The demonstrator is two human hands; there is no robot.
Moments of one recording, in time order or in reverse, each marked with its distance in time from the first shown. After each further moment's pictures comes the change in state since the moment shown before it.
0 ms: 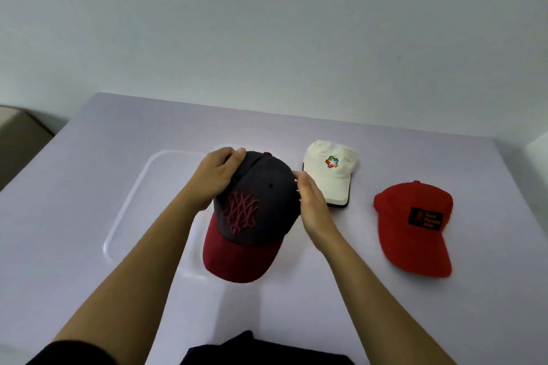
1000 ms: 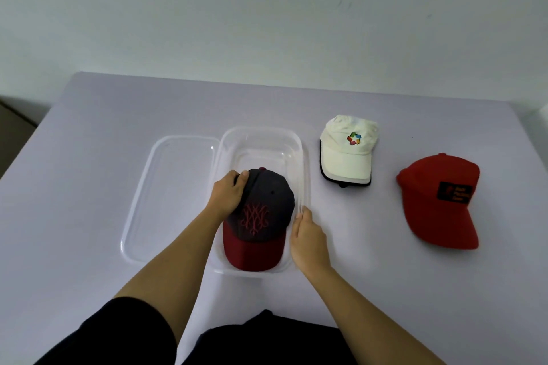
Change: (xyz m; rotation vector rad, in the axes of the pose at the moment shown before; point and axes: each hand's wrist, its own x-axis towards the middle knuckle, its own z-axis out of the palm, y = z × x) left_hand 0.035 -0.129 0.008 0.227 -0.080 -0.292; right_hand -0.006 0.103 0.078 -0.658 0.236 0.154
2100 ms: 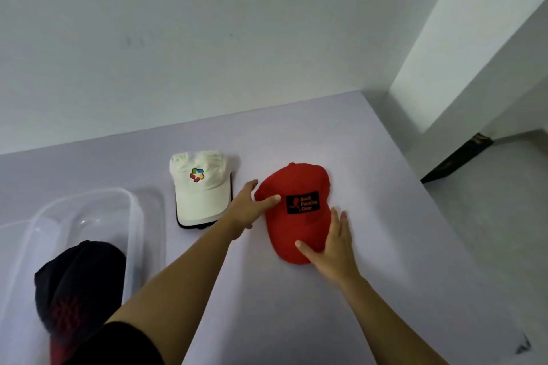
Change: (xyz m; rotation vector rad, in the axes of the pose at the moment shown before) left_hand -0.022 0.230 0.270 -0.145 -0.505 0.018; right_hand 0.061 0.259 -0.230 0.038 0.132 0.203
